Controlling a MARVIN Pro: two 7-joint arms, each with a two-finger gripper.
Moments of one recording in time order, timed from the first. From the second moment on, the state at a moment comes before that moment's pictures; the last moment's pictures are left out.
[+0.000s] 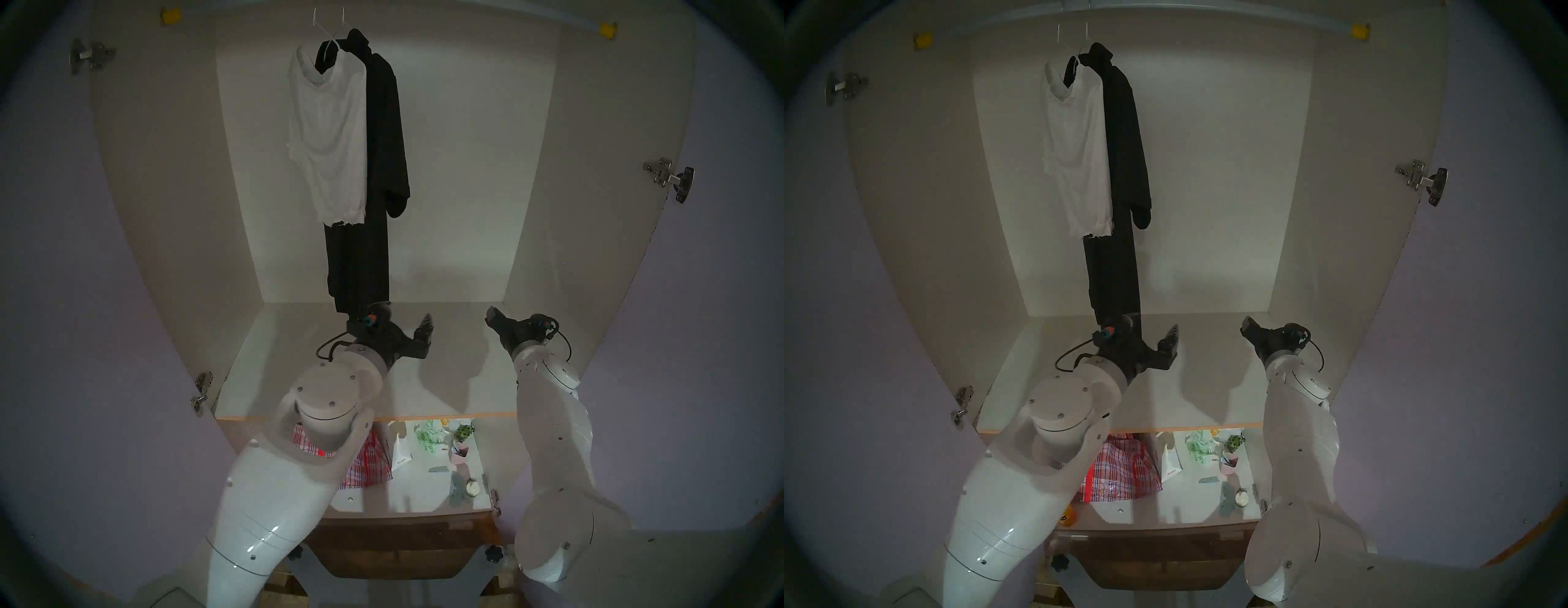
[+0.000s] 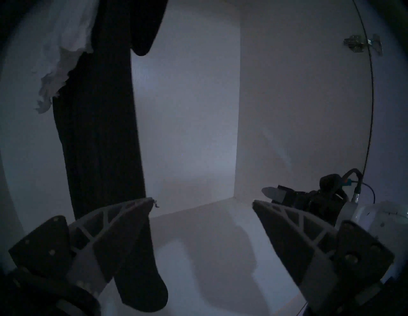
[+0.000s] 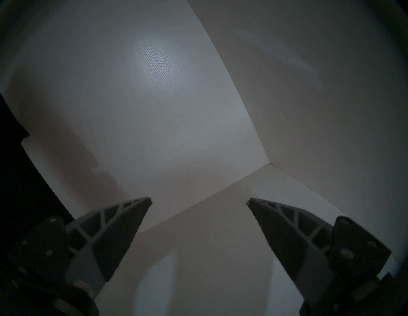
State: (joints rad) left arm 1.43 -1.44 -1.09 -1.78 -0.16 0.28 0.12; right arm -1.04 -1.67 2.07 -0.97 0.13 0.10 0.34
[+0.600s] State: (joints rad) left arm 1.13 -1.71 -0.99 -1.33 -0.06 0.24 0.42; right arm -1.04 -1.67 2.07 -0.97 0.13 0.10 0.34
